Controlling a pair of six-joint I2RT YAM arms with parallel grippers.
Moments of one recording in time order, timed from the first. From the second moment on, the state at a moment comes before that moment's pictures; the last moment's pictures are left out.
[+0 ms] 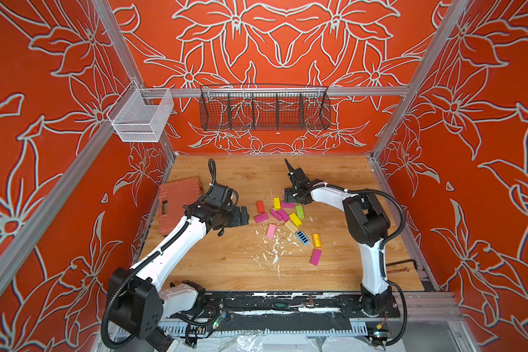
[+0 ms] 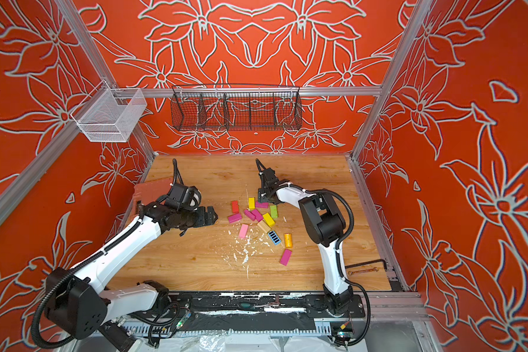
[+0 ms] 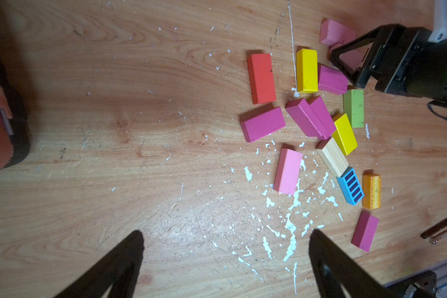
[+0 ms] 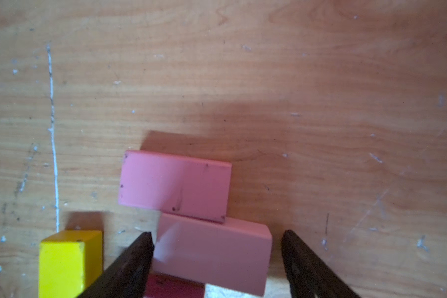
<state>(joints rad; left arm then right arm) -0.33 1.22 0.97 -0.77 0.12 -0.51 0.49 2.11 1.49 -0.43 0.16 0.47</state>
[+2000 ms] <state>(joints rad) -0.33 1.28 1.01 -0.72 0.14 -0.51 0.11 1.80 1.18 -0.47 0.00 0.12</state>
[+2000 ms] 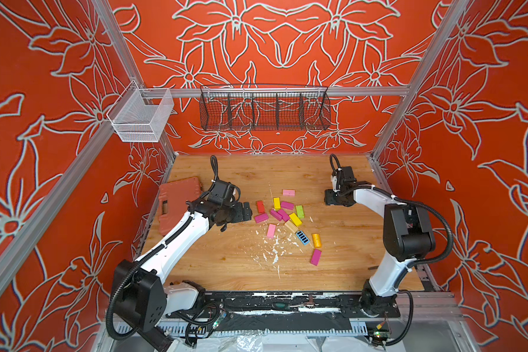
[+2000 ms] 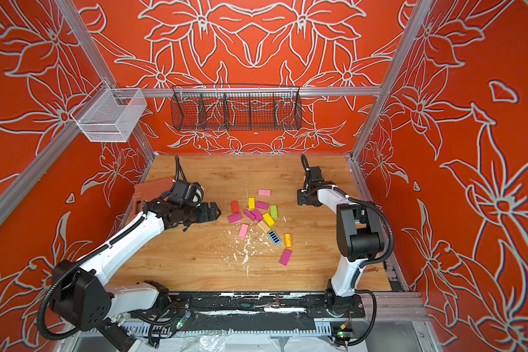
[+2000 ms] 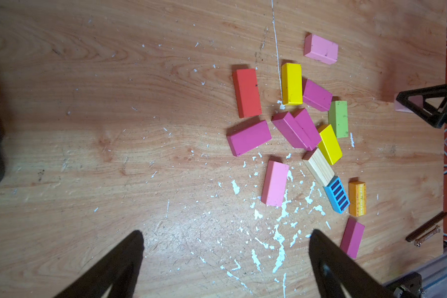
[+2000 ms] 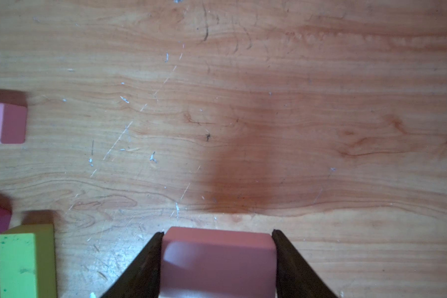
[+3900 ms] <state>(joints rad) -0.33 1.28 1.01 -0.74 0.11 -0.49 0.28 1.76 1.25 -0.52 -0.11 0.16</state>
